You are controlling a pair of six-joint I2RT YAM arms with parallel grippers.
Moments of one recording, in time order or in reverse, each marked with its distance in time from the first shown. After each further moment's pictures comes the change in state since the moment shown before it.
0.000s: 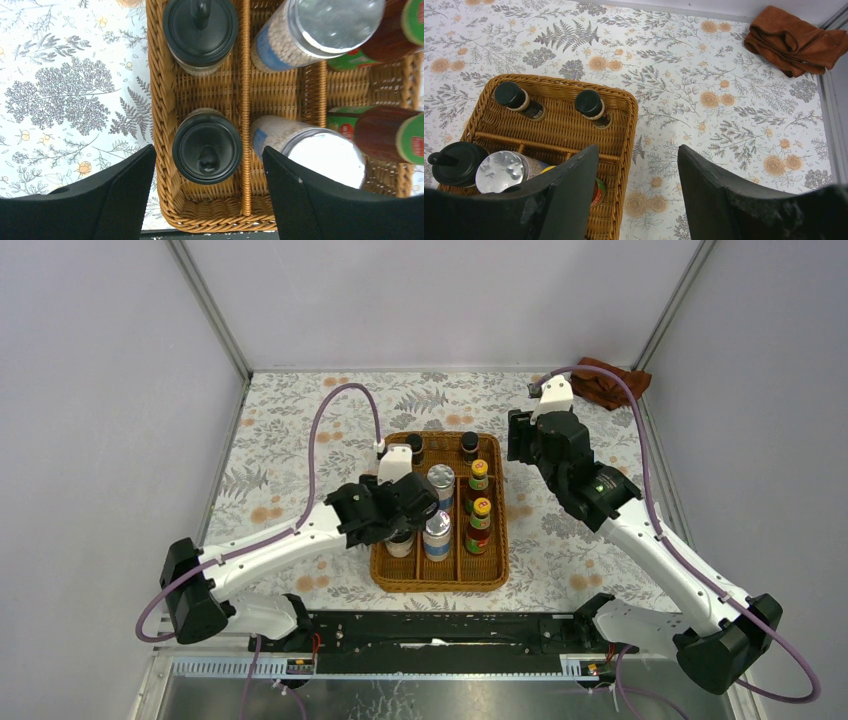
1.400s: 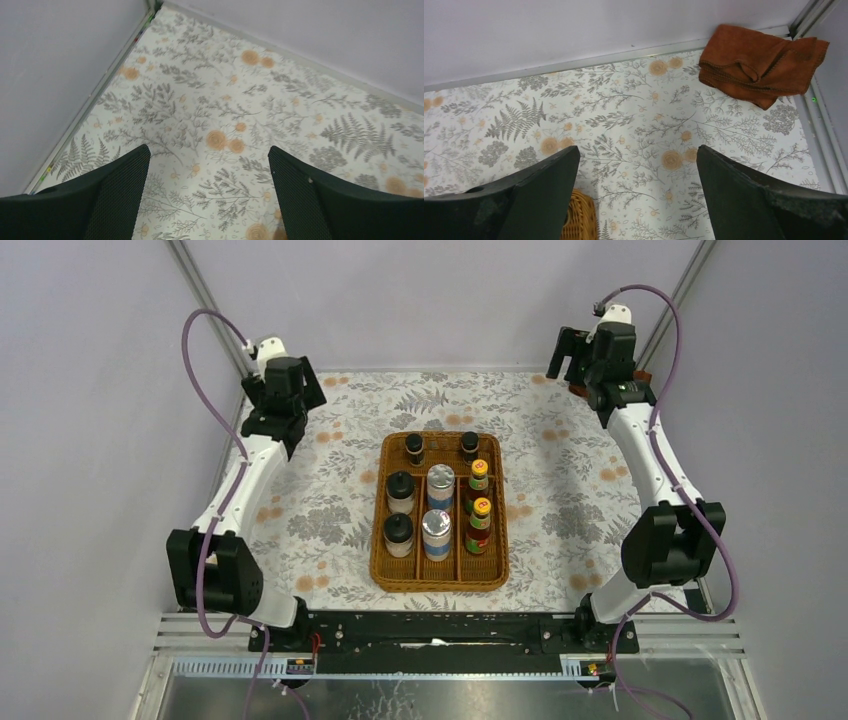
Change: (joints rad) left arm 0.917 0.132 0.201 0.579 0.122 0.528; right arm -0.539 0.527 0.468 0.043 -0.370 0.043
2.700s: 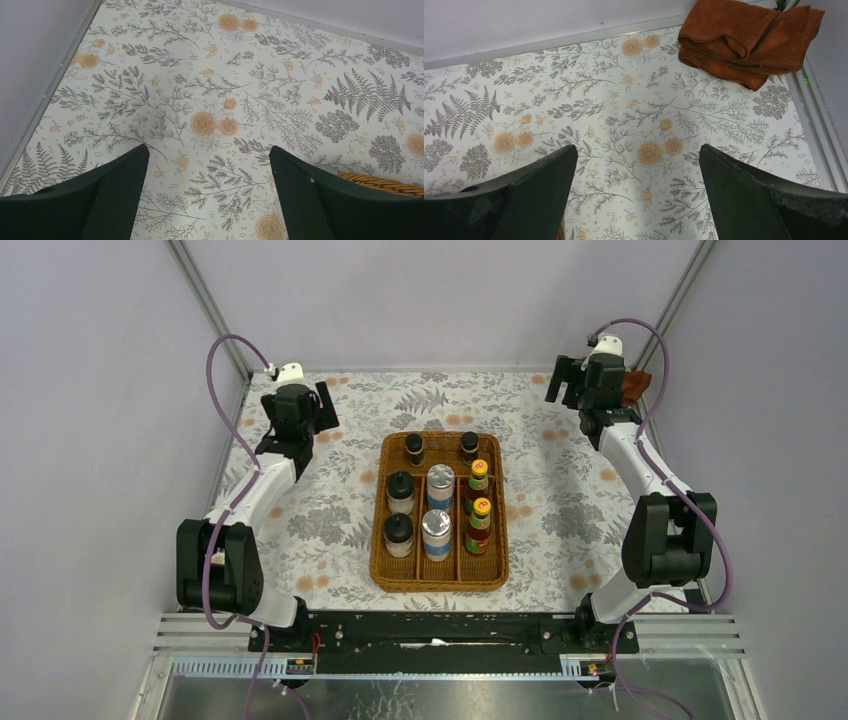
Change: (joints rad) left arm 0.015 0.003 -0.289 0.306 0.151 0.084; right arm -0.020 -0.004 -0.278 0.255 0.042 -0.040
